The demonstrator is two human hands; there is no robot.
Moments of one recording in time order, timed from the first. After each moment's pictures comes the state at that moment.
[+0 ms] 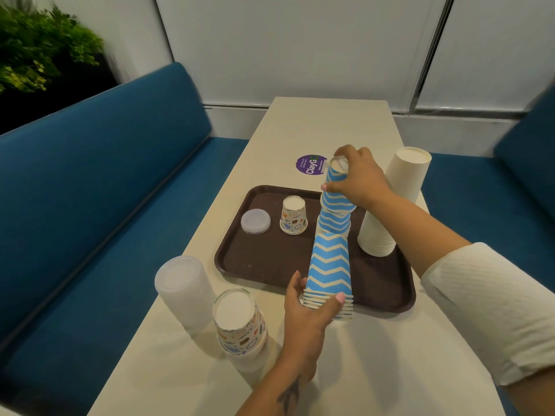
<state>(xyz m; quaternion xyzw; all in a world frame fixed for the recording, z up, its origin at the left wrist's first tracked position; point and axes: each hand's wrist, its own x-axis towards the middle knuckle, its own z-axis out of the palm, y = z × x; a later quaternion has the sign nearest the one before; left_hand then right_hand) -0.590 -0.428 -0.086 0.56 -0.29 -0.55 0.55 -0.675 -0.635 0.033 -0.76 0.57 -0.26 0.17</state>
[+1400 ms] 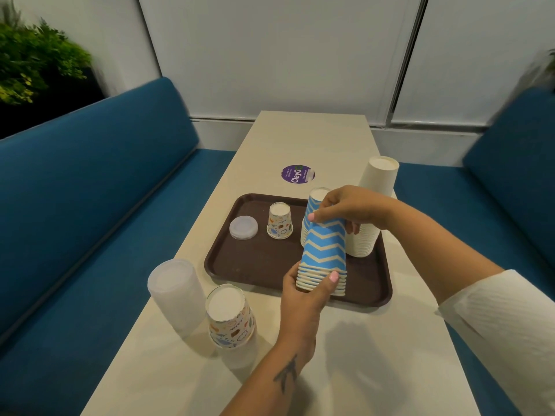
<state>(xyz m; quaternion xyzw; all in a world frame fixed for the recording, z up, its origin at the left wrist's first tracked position) -0.606 -0.433 -0.056 0.47 -0.26 -0.59 0.60 -0.703 -0.572 0.069 -0.76 0.53 -0.08 0.37</state>
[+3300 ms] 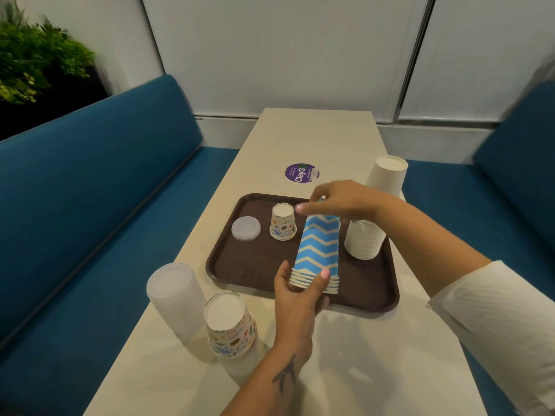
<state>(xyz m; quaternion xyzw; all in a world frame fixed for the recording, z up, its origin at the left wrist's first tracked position) -0.599 -0.439 -0.048 0.50 -0.20 -0.57 0.62 -0.683 -0.586 0.073 -0.81 0.53 -0.02 0.24</state>
